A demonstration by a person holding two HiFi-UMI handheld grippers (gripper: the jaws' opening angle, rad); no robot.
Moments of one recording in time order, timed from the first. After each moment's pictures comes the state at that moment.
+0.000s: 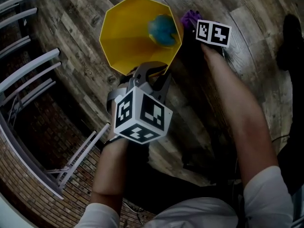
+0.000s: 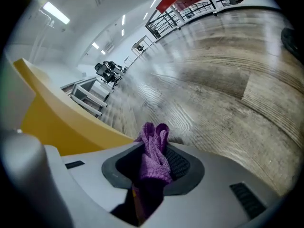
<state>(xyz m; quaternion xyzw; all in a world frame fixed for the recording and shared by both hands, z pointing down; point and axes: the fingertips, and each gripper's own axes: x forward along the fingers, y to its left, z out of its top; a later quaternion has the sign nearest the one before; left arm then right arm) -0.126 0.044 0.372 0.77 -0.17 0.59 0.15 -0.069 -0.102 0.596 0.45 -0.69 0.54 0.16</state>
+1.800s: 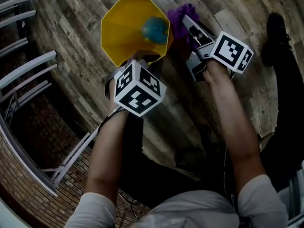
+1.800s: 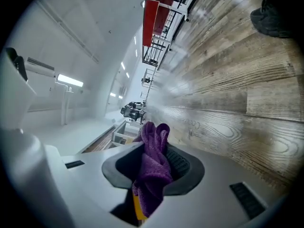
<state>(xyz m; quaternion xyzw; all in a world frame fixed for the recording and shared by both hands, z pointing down) -0.114 0.021 0.385 0.76 -0.17 0.61 0.18 -0.026 -0.108 0.394 0.38 -0.68 0.61 -0.16</state>
